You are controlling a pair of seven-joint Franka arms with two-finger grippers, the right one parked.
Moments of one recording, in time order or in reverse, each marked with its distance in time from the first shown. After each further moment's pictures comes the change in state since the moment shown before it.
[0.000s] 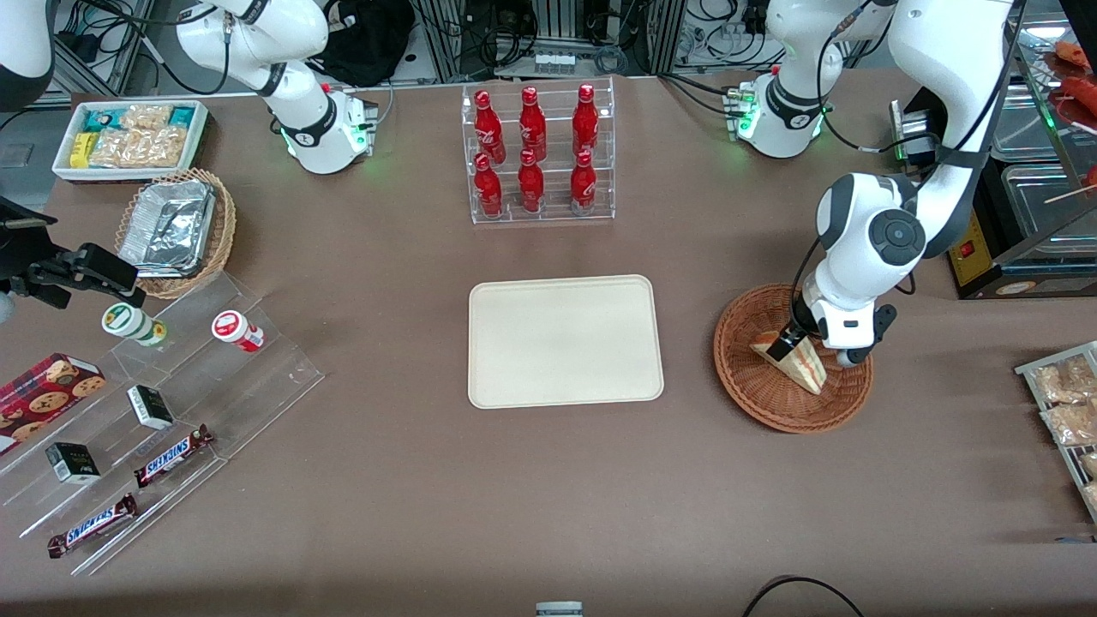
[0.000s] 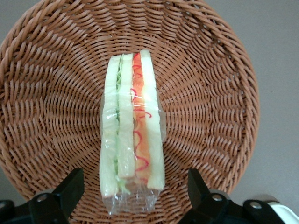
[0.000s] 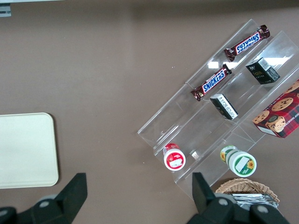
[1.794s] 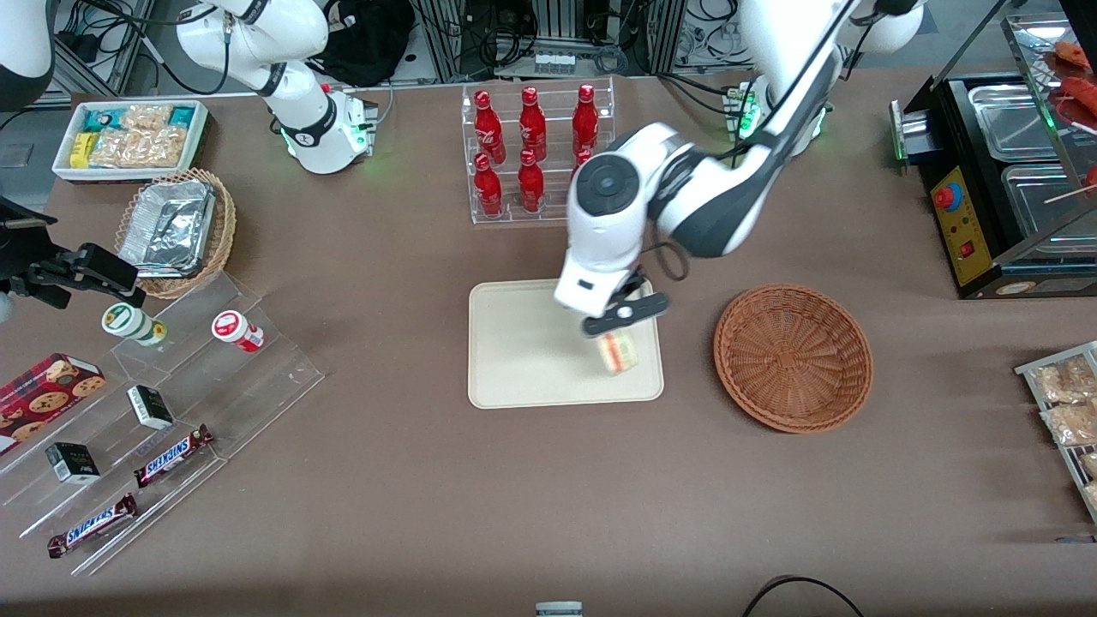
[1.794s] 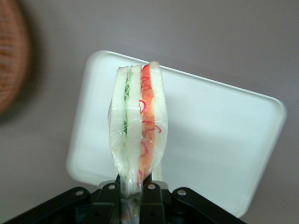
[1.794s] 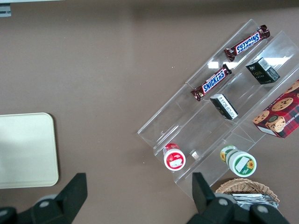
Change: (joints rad) arm -0.582 0.300 -0.031 0.737 0.114 -0.482 -0.110
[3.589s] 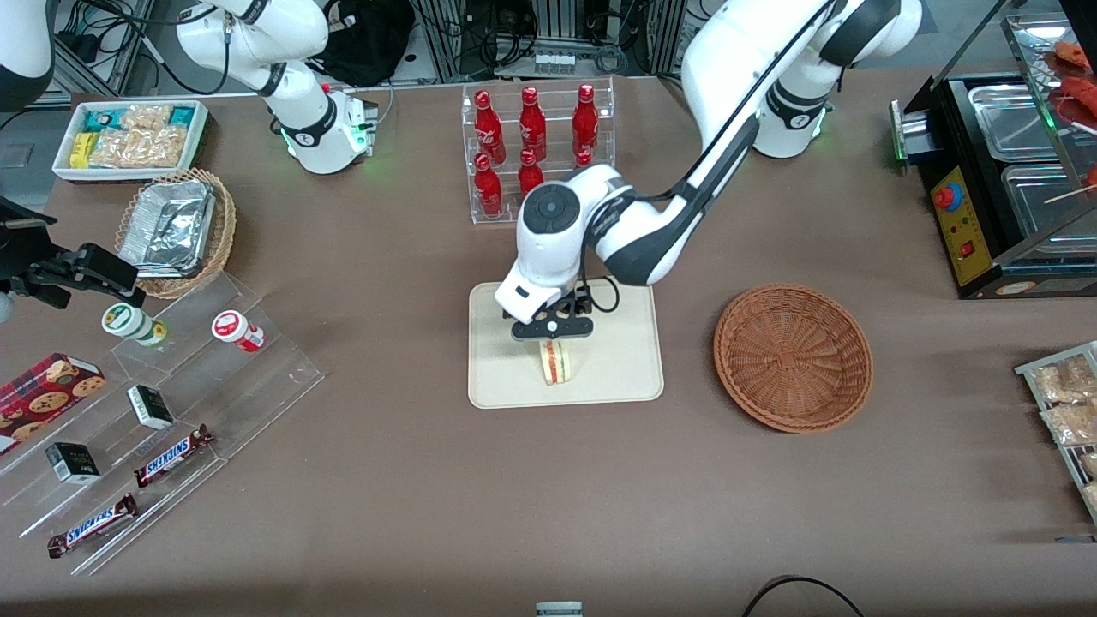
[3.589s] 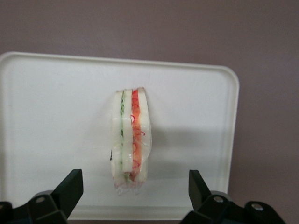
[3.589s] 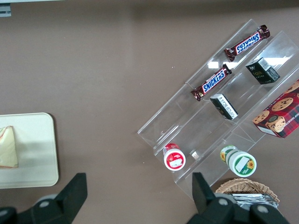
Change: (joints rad) arm -0.069 0.095 0.006 0.064 0.036 0.119 0.096
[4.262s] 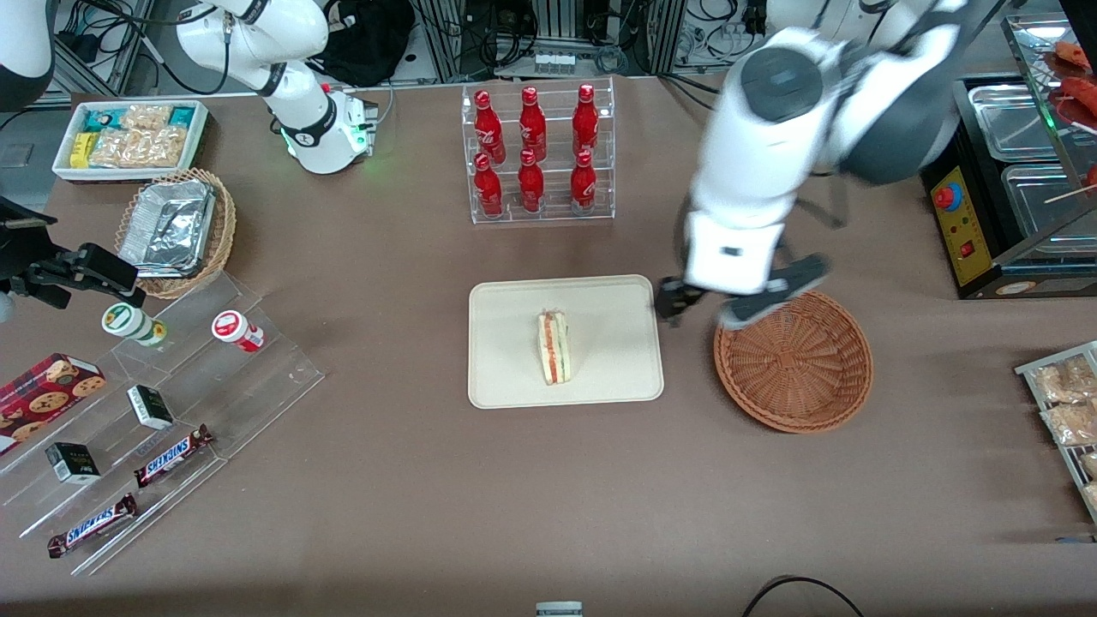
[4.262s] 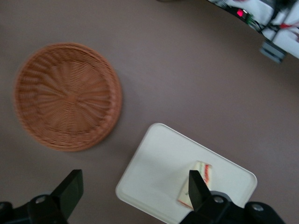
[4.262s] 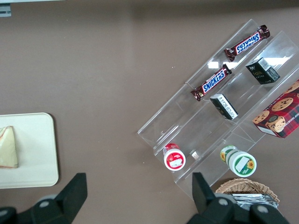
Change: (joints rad) arm 0.330 -0.415 0.021 0.013 -0.045 -0.444 -0.054
